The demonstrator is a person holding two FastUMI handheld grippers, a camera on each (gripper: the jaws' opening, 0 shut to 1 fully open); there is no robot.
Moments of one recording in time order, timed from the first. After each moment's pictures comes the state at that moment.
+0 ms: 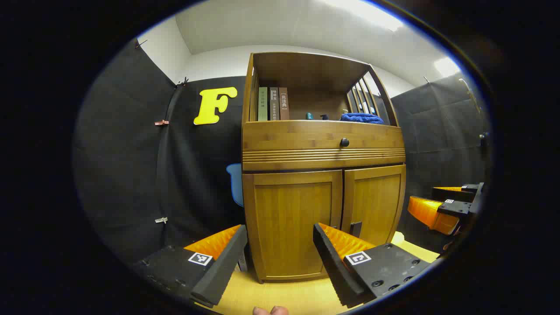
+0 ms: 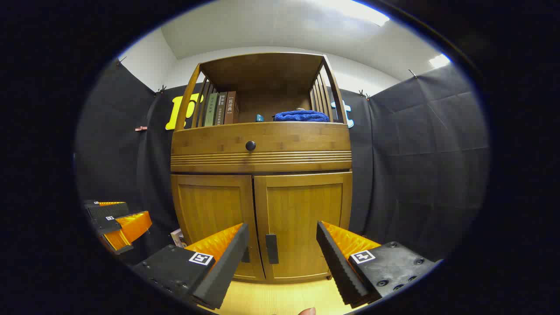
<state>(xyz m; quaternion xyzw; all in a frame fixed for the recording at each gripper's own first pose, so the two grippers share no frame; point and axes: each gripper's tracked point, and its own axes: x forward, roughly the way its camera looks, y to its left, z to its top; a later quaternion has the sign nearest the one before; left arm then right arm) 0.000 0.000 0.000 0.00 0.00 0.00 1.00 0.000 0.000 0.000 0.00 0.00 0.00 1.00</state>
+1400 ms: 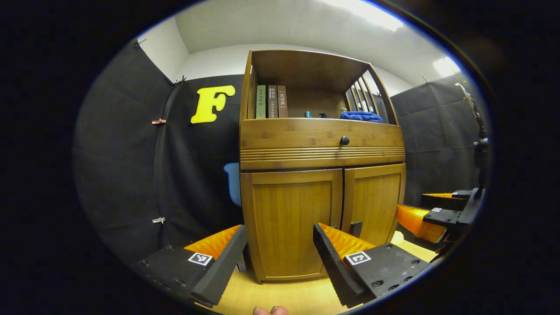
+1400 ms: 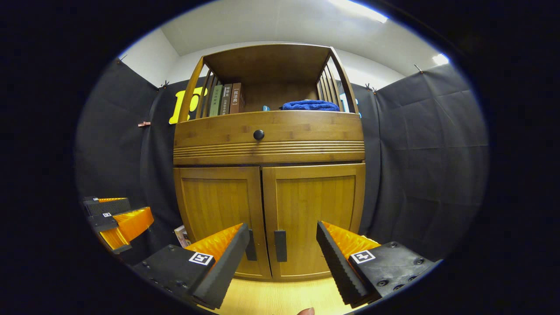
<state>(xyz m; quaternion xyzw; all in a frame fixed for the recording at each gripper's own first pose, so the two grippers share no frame) 0.009 0.001 -0.003 0.01 0.00 -0.01 1.00 0.021 0.020 -0.023 0.00 0.02 0.02 1.00</state>
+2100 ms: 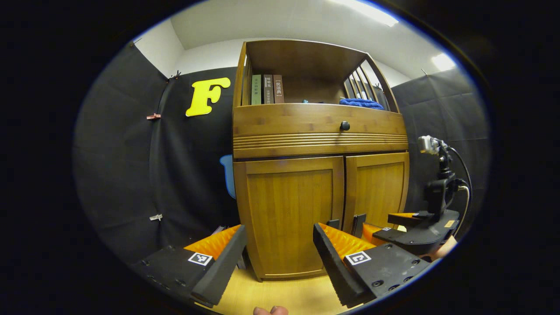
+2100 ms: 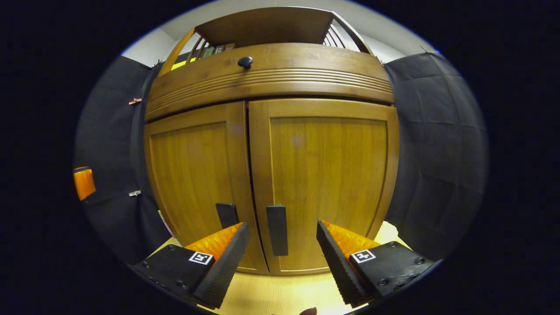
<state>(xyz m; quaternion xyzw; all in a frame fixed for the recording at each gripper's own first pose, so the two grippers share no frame) 0.023 -0.007 -0.026 0.01 0.03 -0.01 1.00 0.135 0.013 -0.144 0.00 0.11 0.02 0.99</state>
